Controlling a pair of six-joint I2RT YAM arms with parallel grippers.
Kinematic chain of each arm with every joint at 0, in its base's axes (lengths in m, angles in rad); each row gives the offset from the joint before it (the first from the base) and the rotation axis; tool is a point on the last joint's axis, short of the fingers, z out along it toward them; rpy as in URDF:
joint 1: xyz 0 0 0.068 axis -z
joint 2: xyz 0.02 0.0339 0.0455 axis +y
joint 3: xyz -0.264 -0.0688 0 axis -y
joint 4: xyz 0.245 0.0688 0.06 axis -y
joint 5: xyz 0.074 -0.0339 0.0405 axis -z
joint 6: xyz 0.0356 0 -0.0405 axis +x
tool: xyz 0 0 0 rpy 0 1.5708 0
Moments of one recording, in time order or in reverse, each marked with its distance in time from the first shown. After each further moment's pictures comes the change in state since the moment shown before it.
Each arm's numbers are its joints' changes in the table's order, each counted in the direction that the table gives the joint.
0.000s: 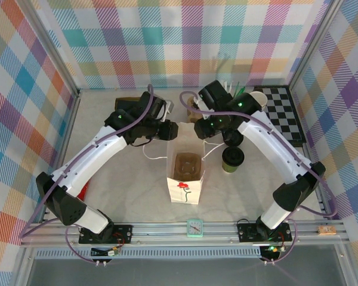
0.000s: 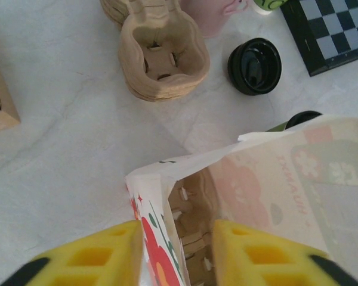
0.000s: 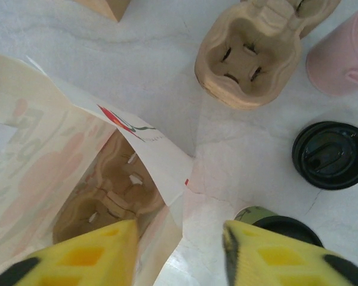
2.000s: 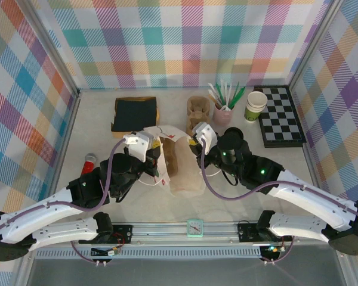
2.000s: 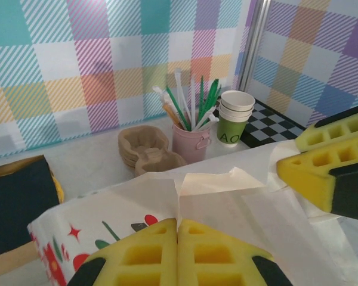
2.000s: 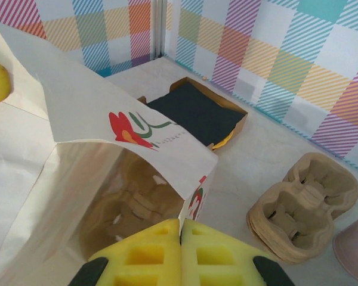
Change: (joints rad) left arm 0.482 -0.692 -0.650 0.607 -0.651 0.202; right arm -0.345 -0.613 -0.834 0.964 0.187 -0.165
